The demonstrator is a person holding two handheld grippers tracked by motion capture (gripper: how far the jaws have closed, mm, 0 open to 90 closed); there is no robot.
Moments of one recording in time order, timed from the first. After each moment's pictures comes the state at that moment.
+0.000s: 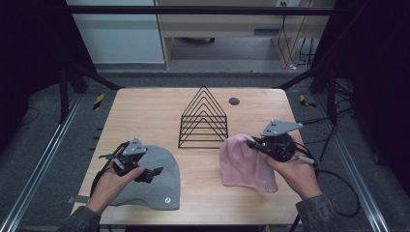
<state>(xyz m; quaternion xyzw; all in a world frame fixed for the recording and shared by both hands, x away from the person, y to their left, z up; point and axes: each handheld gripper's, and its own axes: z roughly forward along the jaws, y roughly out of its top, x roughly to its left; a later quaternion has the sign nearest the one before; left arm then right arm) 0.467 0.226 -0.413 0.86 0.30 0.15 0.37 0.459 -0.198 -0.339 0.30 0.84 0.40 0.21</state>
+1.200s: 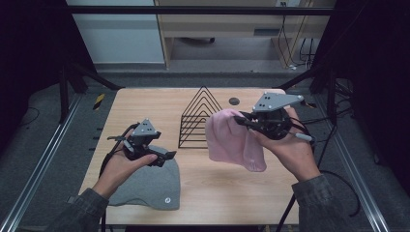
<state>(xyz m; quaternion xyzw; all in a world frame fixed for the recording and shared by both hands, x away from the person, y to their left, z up) 0.484 0.193 -0.359 0.85 0.28 0.15 0.41 0.466 -0.164 -0.256 0.24 0.83 0.44 0.25</state>
